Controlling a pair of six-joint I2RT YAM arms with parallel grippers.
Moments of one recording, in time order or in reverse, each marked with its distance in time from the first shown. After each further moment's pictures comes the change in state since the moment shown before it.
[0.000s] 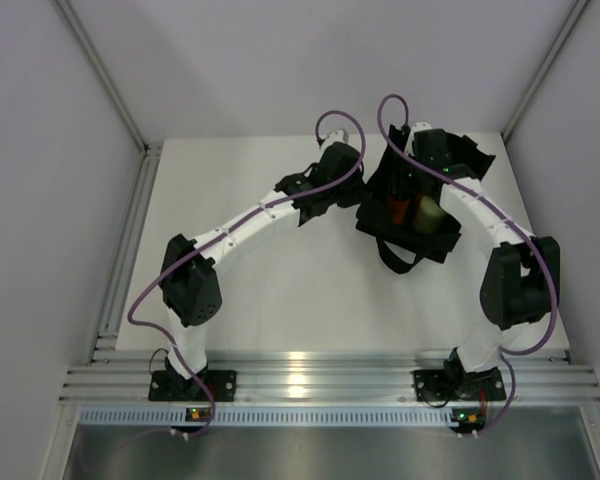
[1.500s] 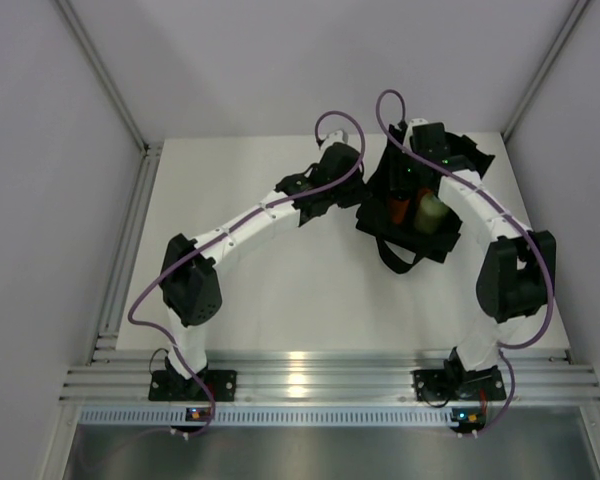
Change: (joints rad) left arm -0.001 0.000 -0.006 0.006 -0.004 -0.014; right arm -0.003 0.049 0.087 -0.076 -0.029 -0.023
